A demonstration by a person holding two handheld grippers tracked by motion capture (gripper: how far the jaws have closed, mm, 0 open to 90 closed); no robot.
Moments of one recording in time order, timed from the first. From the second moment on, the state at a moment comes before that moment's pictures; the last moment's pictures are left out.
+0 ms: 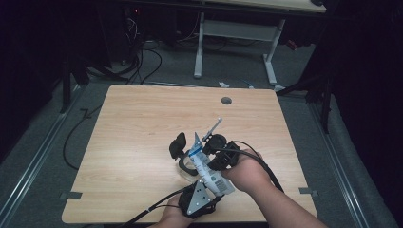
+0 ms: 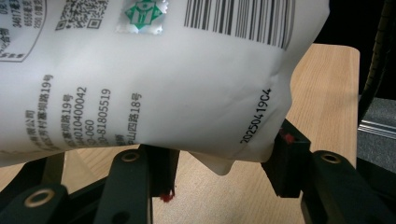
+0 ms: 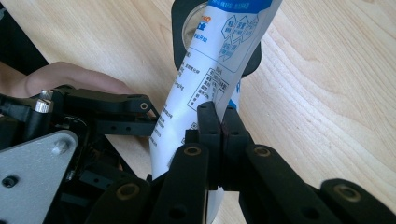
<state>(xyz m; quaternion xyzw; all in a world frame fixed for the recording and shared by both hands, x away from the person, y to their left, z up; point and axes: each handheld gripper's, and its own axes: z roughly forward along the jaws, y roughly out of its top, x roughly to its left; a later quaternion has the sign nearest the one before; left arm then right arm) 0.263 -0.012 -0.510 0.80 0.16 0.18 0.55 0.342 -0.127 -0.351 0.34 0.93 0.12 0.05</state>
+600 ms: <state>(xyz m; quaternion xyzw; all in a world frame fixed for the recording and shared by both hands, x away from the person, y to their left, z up) 0.263 -0.013 -0.503 0.80 0.17 0.19 0.55 0.350 -0.122 -0.351 0.34 0.93 0.12 0.05</state>
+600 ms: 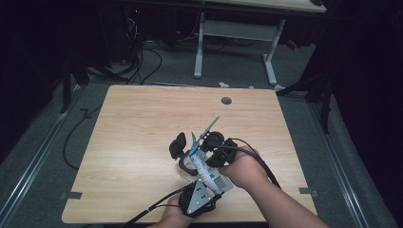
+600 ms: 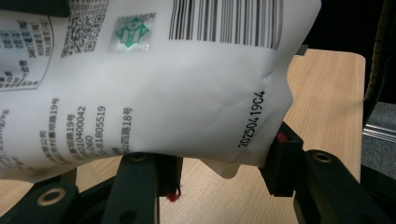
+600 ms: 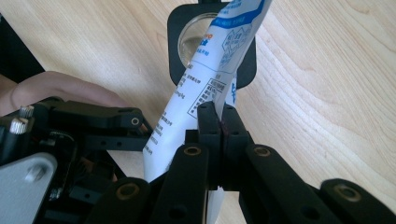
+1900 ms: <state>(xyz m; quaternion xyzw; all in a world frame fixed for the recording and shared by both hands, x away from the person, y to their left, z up) 0.264 -0.014 -0.498 0.80 0.17 0.19 0.55 0.355 -0.120 -0.348 0.34 0.93 0.12 0.05</state>
